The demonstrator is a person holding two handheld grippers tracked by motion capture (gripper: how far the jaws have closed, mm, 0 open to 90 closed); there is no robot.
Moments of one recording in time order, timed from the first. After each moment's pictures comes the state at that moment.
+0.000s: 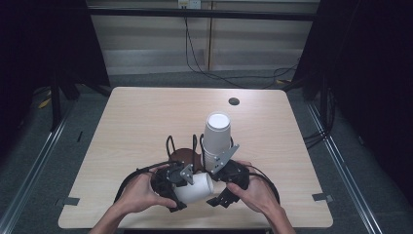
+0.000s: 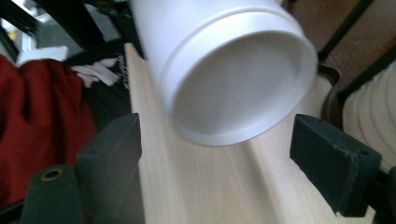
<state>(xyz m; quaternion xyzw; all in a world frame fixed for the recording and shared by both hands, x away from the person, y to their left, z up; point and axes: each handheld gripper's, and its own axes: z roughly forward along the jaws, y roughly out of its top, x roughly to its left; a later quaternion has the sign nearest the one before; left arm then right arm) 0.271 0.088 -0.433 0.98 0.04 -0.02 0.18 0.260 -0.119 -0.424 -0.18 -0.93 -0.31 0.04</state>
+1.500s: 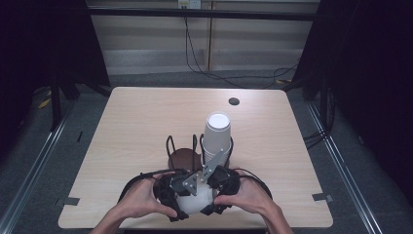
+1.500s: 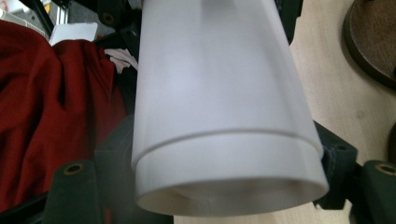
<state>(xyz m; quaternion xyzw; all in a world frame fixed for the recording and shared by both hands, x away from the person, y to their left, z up) 0.253 0.081 -0.429 0.98 -0.03 -0.04 0.18 0.253 -0.094 -0.425 -0.12 -0.95 -0.28 0.10</state>
